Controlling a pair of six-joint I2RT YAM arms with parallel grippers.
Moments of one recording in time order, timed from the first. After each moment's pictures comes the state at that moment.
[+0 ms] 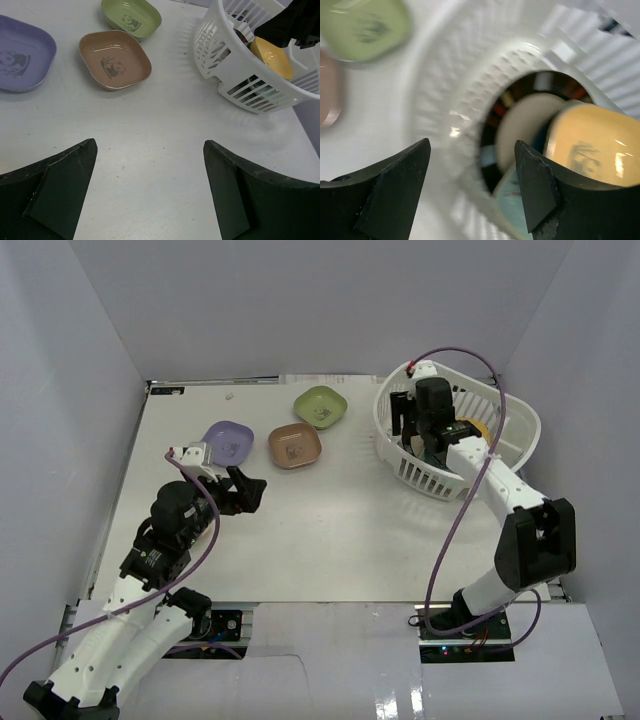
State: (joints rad) left arm -0.47 0.59 0.70 -0.32 -0.04 -0.42; right arm 0.32 1.57 1.28 -0.26 0.18 0.00
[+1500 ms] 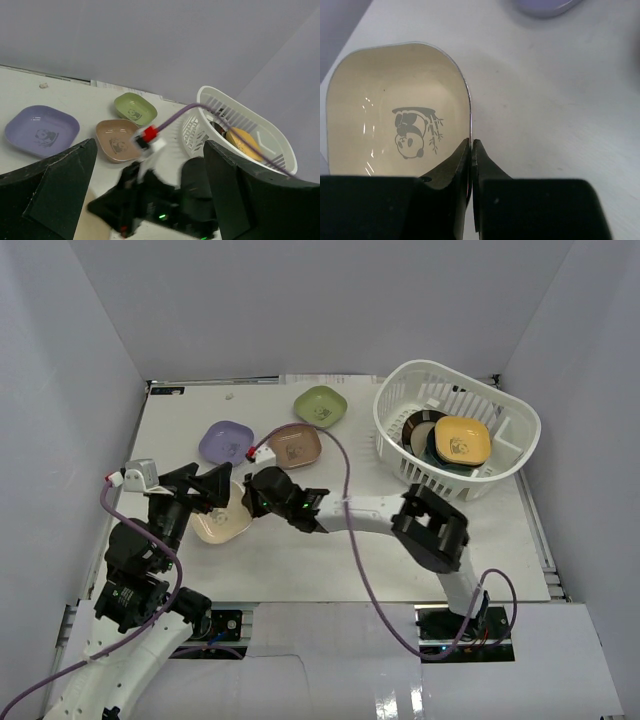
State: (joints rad) left arm -0.46 0.35 0.72 -0.19 -0.22 -0.41; right arm 1.15 2.12 1.49 0.15 0.17 0.54
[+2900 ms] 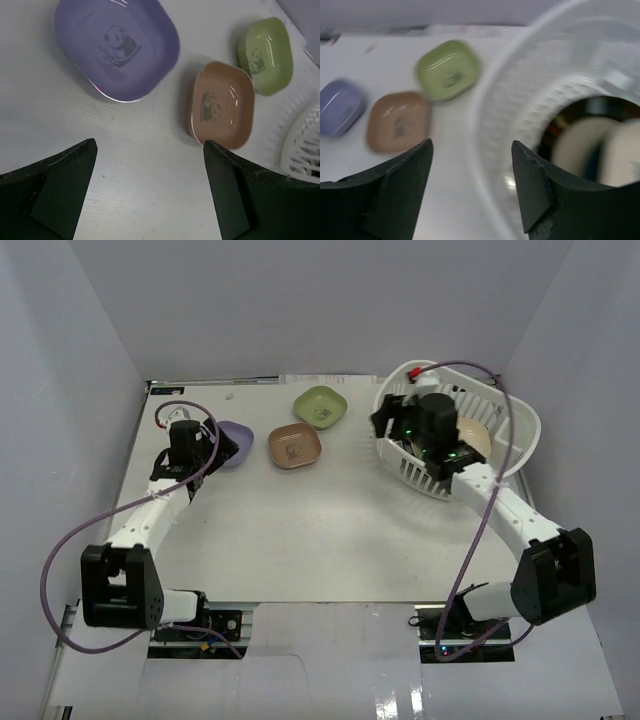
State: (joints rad) left arm -0.11 1.24 0.86 -0.18 -0.07 -0.65; right arm 0.27 1.33 1.03 0.02 0.03 0.25
